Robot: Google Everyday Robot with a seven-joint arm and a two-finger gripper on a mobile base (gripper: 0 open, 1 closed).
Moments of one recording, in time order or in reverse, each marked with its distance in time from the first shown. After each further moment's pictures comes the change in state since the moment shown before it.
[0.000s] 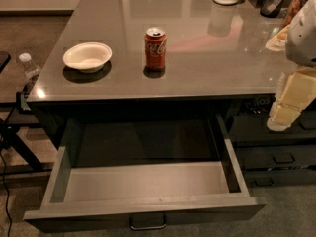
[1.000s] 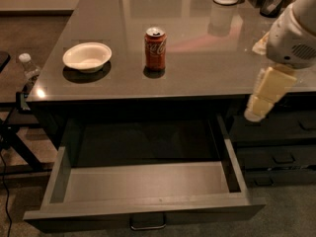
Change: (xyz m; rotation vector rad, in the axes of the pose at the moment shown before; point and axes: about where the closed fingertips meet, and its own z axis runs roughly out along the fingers) arm -0.012 -0.025 0.033 -0.026 -0.053 0.076
